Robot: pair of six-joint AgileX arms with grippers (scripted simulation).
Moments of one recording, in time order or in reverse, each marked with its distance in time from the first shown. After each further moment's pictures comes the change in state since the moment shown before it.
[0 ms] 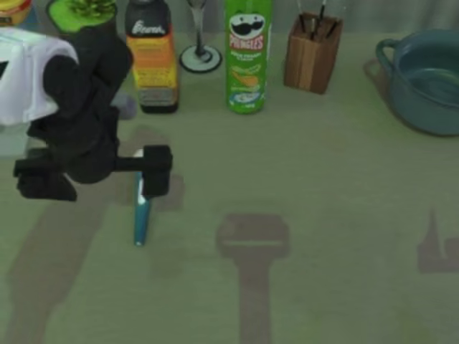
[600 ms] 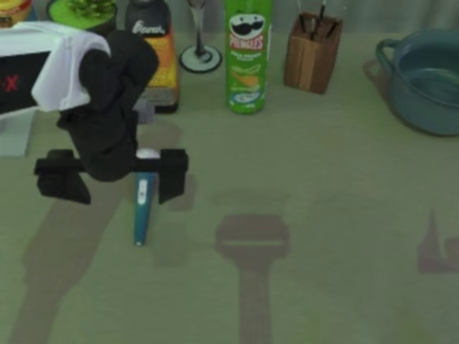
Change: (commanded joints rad) left arm -0.027 0.130 0.098 -0.055 -0.002 -0.028; right arm 0.000 0.000 0.000 0.000 0.000 0.000
